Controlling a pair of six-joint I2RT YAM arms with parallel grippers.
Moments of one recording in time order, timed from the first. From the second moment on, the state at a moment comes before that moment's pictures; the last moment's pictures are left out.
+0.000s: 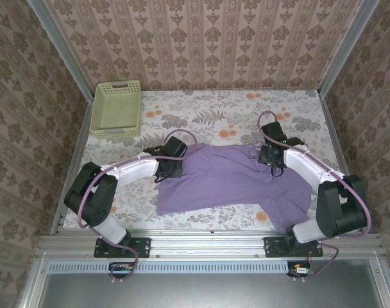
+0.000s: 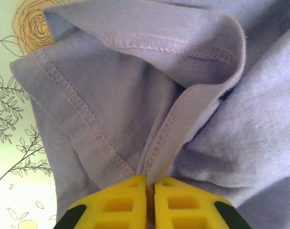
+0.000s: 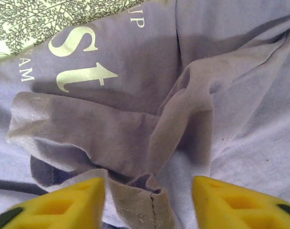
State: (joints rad) left arm -0.68 1.61 0.93 -0.53 -0.17 -0.49; right arm 0.20 1.46 0.94 -0.66 0.23 0.47
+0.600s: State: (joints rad) left arm -0.49 1.48 0.88 -0.42 0.05 -0.48; right arm 0.20 1.49 1.13 -0.71 0.32 0.43
